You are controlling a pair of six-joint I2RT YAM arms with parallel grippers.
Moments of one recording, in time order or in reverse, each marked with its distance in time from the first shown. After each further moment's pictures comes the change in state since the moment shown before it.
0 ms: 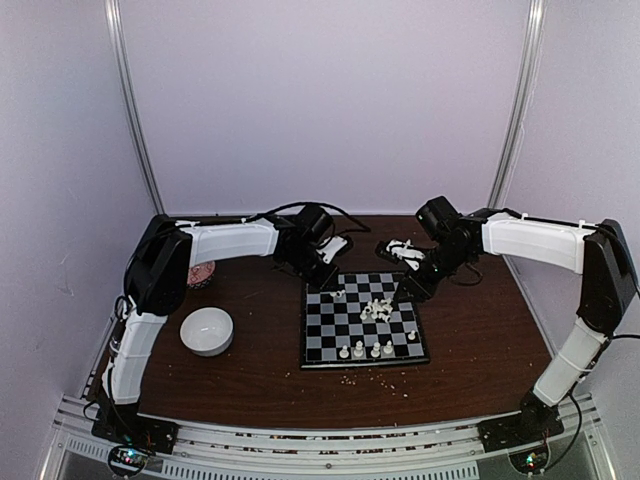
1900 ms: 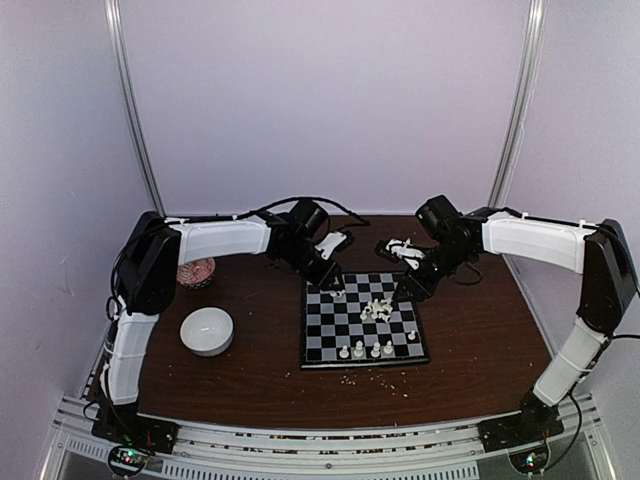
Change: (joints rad) left arm 0.006 -0.074 -0.073 0.053 0.109 -0.002; right arm 0.000 0.000 0.008 -0.007 -0.014 0.001
